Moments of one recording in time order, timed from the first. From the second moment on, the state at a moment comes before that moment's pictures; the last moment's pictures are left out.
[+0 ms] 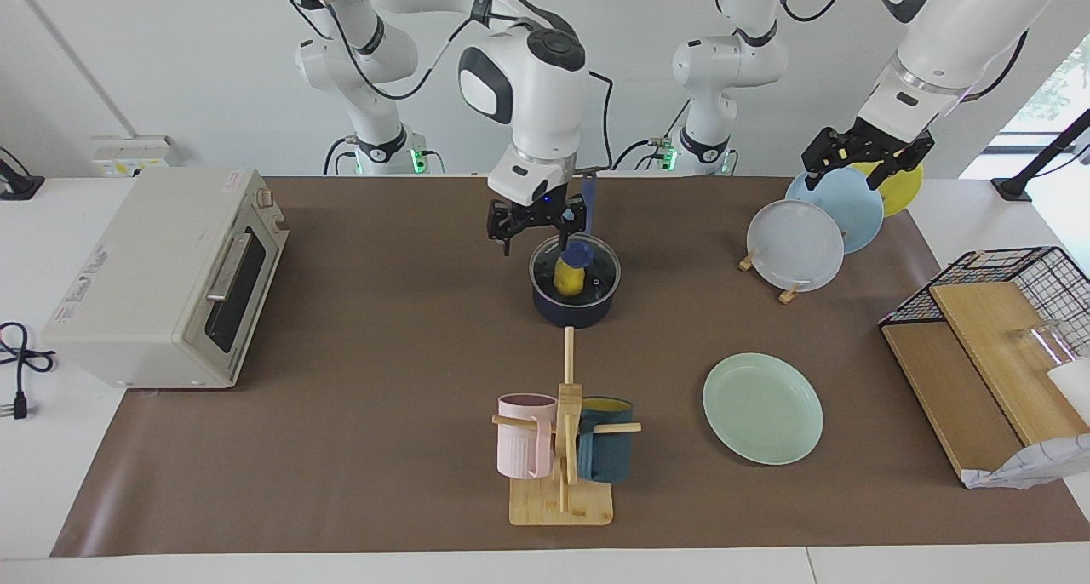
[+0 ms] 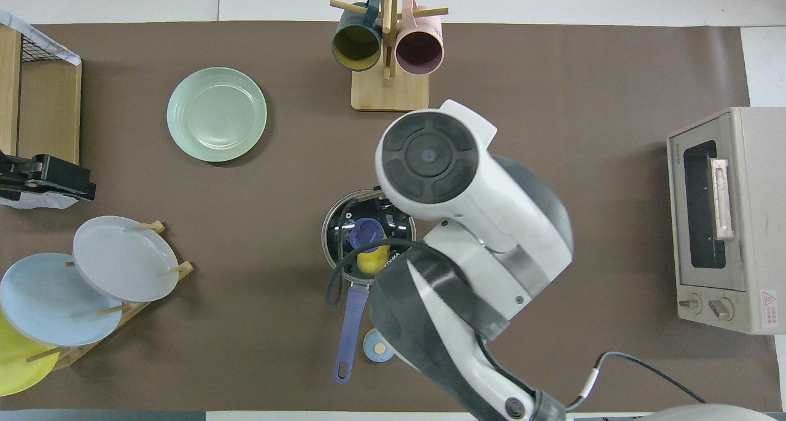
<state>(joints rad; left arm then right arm) -0.01 -0.03 -0.07 -1.56 0.00 1.44 -0.01 0.18 0.26 0.44 -1.52 -0.20 1.74 0.49</state>
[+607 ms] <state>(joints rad) -0.01 -0.03 -0.07 -1.56 0.00 1.50 0.00 0.17 0.10 0.03 -1.48 -0.05 1.49 0.02</state>
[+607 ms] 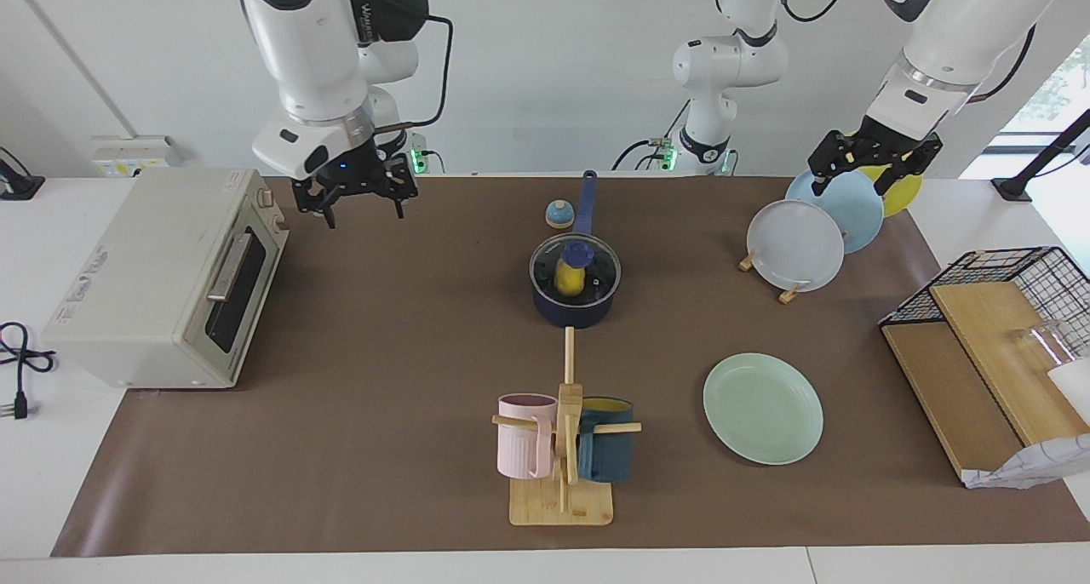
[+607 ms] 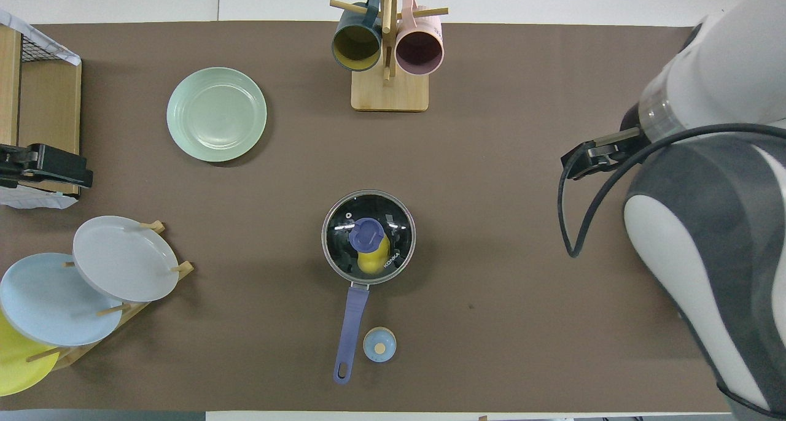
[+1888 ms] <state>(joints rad) -0.01 -0.03 -0.07 -1.56 0.00 1.50 0.00 0.10 0.02 -0.11 -1.62 -0.05 1.56 -0.03</state>
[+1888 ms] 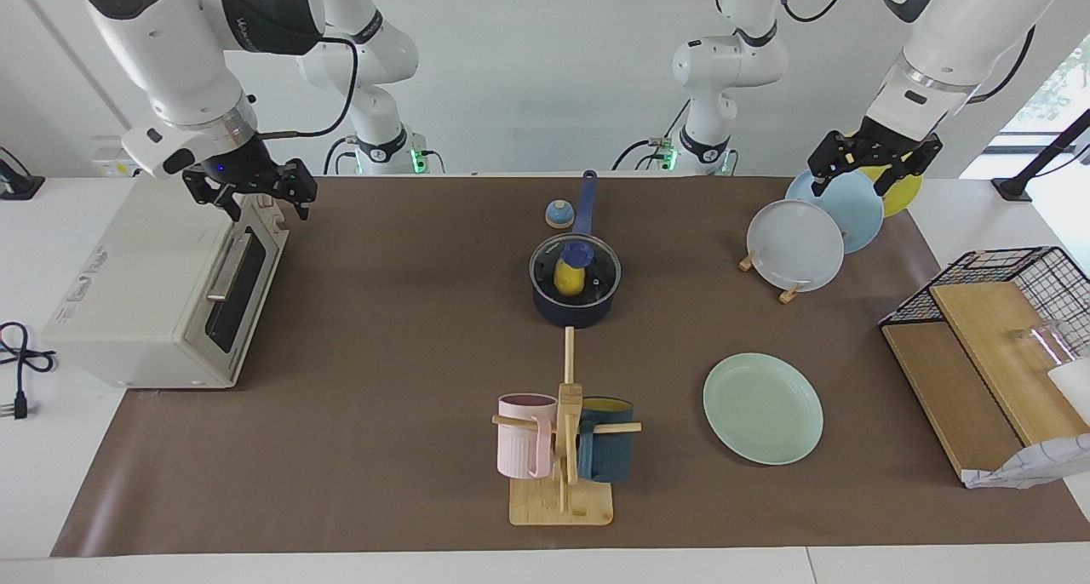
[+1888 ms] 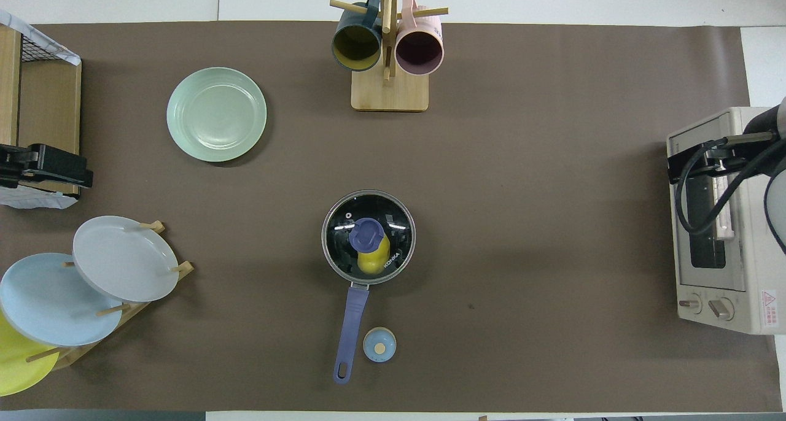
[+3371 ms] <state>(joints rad) -0.01 -0.03 -0.07 -1.56 0.00 1.50 0.00 0.07 0.01 -0.13 -1.62 -0.02 1.56 -0.03</state>
